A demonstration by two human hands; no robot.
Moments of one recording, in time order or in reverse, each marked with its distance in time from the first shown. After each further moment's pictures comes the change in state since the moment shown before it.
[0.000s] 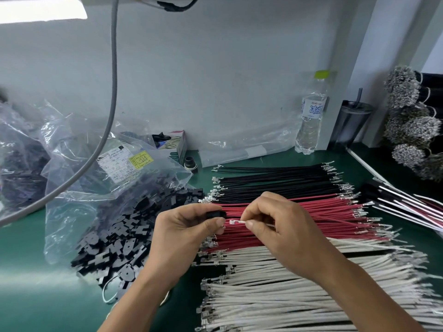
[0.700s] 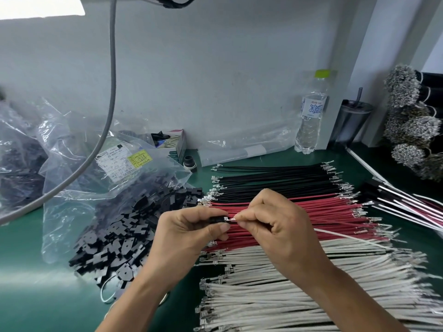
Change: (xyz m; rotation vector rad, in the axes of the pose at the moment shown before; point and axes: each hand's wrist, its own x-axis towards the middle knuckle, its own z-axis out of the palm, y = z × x) left_hand -0.002 0.000 0.001 0.000 -0.116 -0.004; right_hand -0.002 -0.002 0.014 0.014 0.231 -0.182
